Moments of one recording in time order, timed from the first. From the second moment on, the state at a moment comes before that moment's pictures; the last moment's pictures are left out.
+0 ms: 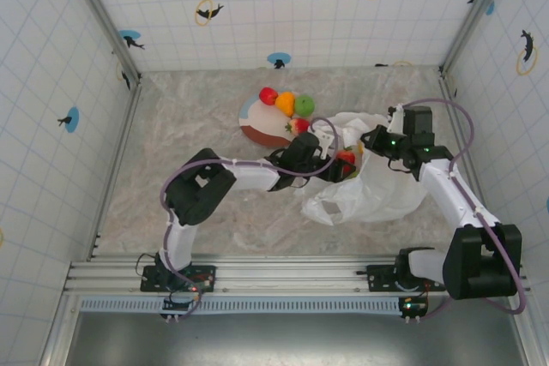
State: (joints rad) left arm -0.92 2.02 1.16 0.36 0.37 -0.54; right arm 0.09 1.24 0.83 -0.32 -0.48 0.53
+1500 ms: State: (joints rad) left arm -0.59 1.58 1.03 -0.01 0.24 -0.27; right arm 0.05 1.26 0.84 -0.44 -0.41 0.36
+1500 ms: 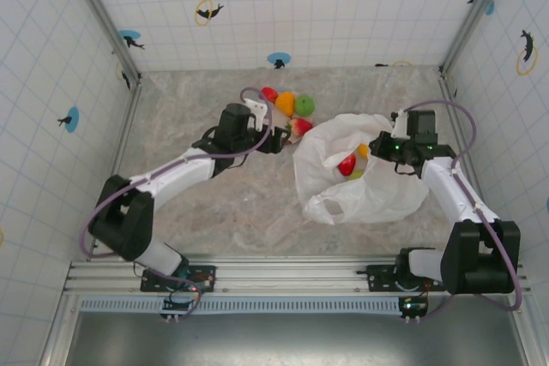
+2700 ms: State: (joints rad) left arm -0.58 2.33 1.76 -0.30 0.20 -0.03; right arm 0.02 1.22 0.84 -0.50 -0.36 0.32
